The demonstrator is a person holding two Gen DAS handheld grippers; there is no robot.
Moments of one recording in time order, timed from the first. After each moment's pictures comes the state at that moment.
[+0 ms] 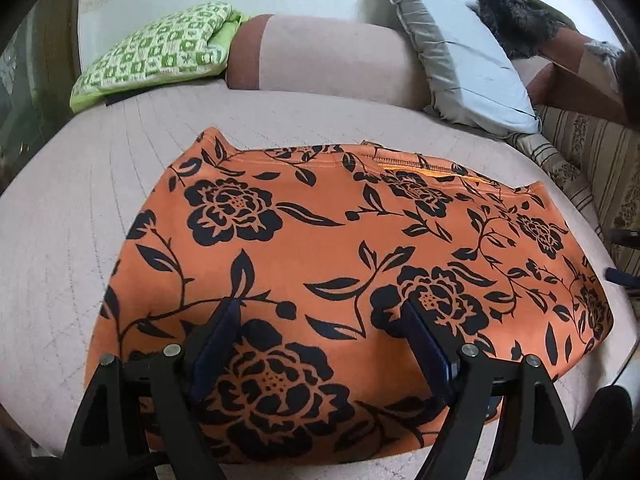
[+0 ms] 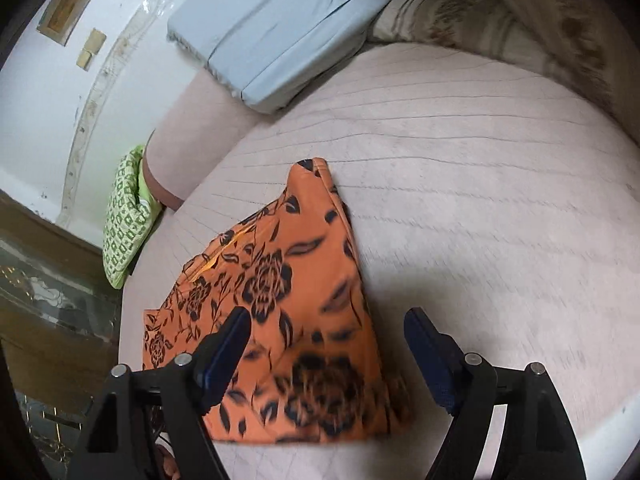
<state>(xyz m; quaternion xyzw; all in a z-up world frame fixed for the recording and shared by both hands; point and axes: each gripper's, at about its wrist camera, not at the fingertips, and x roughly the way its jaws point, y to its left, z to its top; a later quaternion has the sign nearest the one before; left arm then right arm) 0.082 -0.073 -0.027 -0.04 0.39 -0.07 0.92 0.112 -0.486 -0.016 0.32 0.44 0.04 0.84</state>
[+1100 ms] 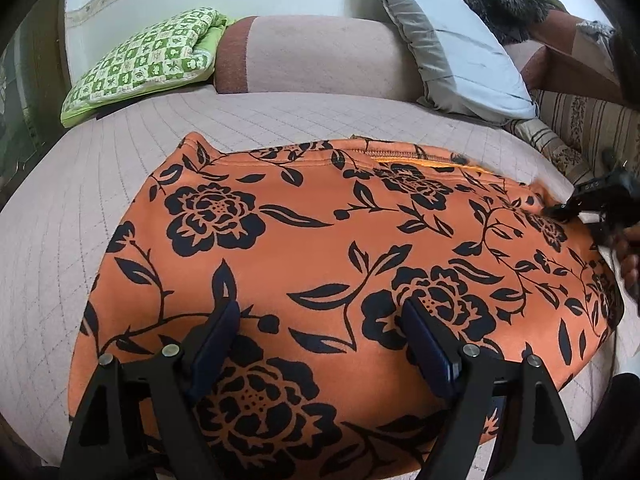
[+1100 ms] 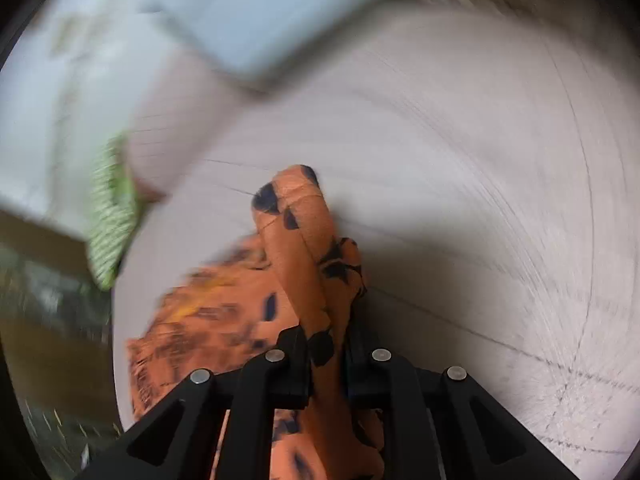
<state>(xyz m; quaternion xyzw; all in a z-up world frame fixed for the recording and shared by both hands) 0.088 -0.088 -0.034 0.00 0.39 -0.07 0.92 0.225 -0.489 -0.075 0.39 0.48 0.05 0.78</state>
